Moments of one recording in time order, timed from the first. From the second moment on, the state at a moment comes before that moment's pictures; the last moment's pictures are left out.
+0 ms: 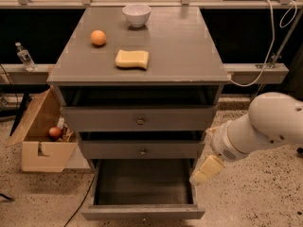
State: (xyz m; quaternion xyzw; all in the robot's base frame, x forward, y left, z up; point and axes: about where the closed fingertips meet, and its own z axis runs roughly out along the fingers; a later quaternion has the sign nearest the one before) arm 0.452 -0.151 0.704 -0.52 0.82 0.12 0.22
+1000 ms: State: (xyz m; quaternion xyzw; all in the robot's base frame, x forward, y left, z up) arm 0.464 -0.139 0.613 -0.51 0.82 0.15 0.19
